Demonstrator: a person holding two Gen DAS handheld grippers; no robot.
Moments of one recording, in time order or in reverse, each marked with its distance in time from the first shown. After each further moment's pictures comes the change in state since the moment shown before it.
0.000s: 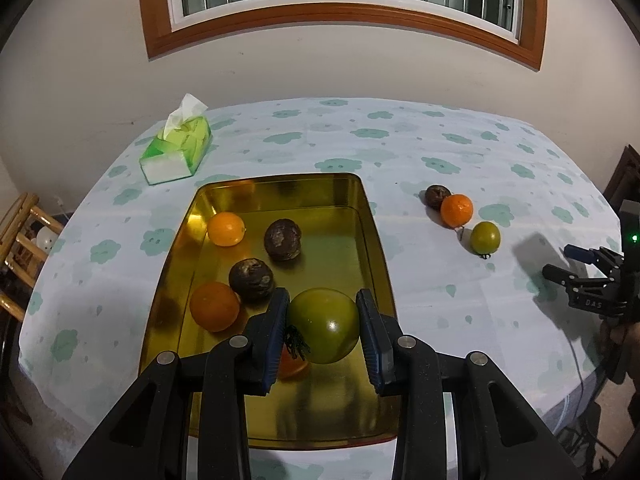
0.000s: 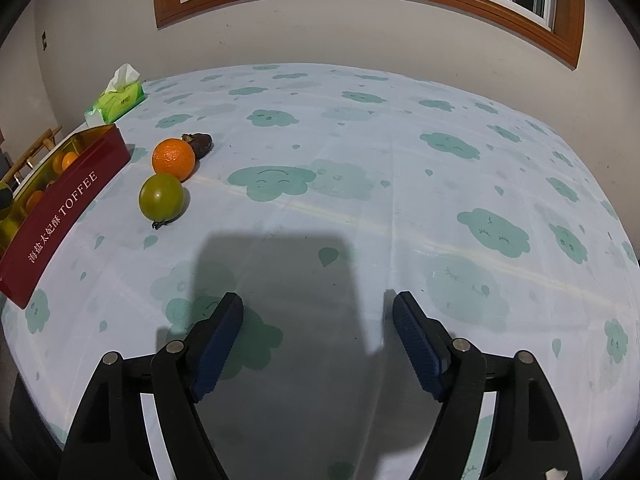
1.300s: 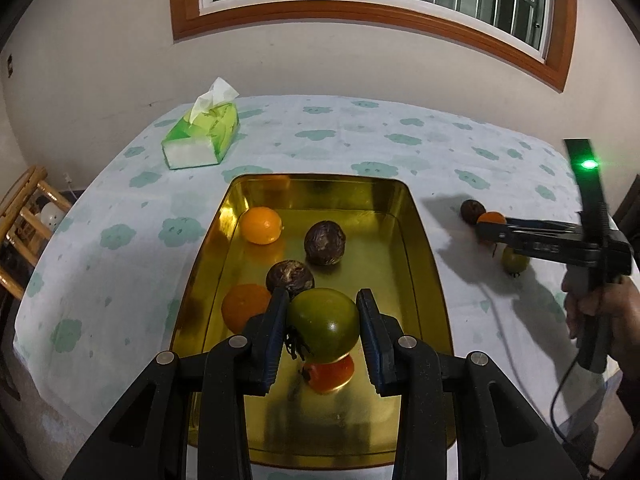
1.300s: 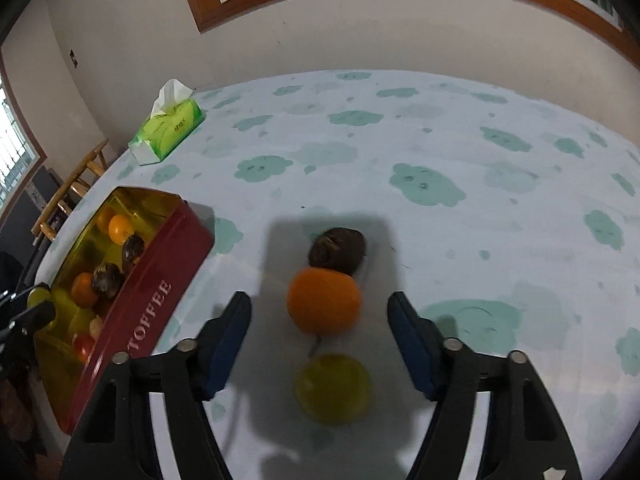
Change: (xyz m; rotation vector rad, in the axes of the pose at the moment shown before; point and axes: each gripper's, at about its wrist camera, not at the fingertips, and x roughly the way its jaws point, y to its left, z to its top) left arm 0.011 0.037 0.004 -0.083 0.002 0.014; right arm 0.063 0.101 0.104 0.019 0.048 0.253
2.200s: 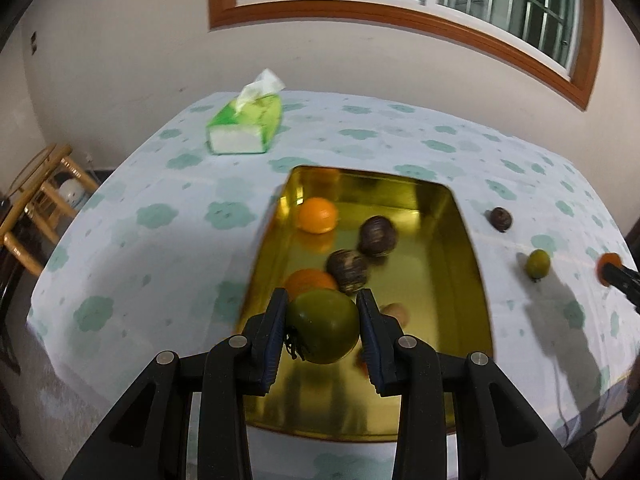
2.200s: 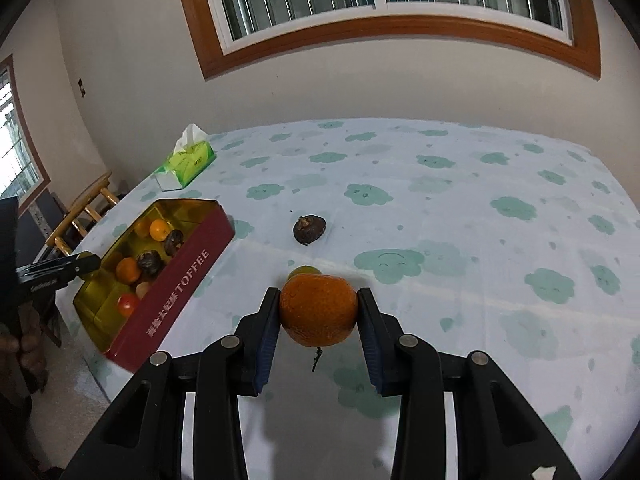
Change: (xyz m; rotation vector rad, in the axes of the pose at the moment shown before) left arm -0.015 0.045 -0.011 -0.090 0.013 0.060; right arm -0.128 -0.010 -0.067 0.014 -0.190 -0.042
